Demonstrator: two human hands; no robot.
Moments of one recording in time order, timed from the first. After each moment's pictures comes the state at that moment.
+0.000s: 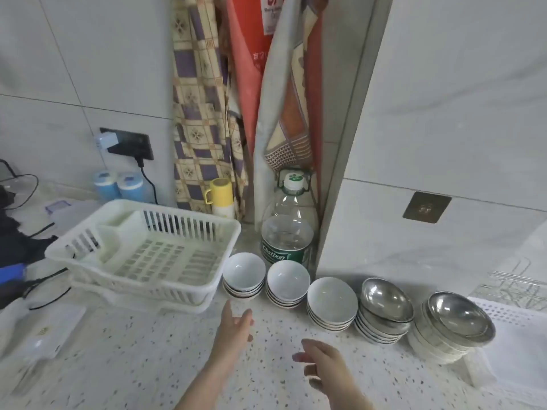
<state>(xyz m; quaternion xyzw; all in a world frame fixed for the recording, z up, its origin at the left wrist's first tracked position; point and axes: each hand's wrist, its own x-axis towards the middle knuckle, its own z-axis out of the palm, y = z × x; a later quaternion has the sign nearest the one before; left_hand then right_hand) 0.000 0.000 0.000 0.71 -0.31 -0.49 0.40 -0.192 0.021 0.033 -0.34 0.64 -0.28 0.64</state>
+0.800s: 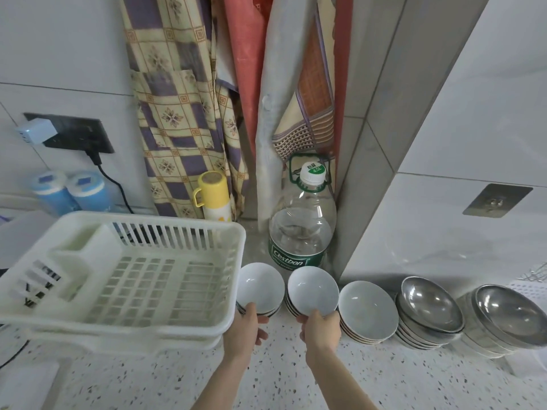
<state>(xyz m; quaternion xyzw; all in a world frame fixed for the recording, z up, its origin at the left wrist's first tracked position) 0.055 -0.088 -0.030 0.69 -0.29 -0.49 0.45 -0.075 -0.095 -0.017 -0.16 0.74 -0.46 0.46</state>
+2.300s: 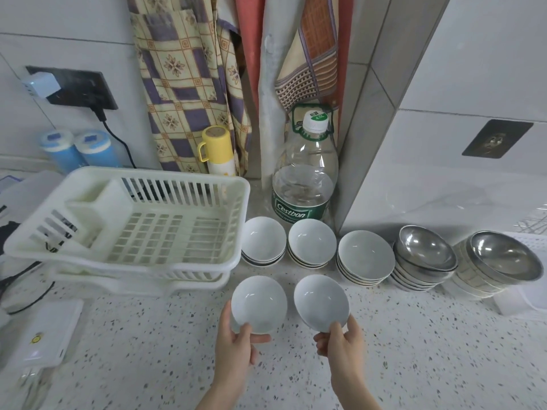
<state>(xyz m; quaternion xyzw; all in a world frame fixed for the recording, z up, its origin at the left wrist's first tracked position) 0.069 0.046 -0.070 0.66 -0.30 -0.52 0.45 -0.112 0.039 -0.046 -0.24 0.70 -0.46 0.49</state>
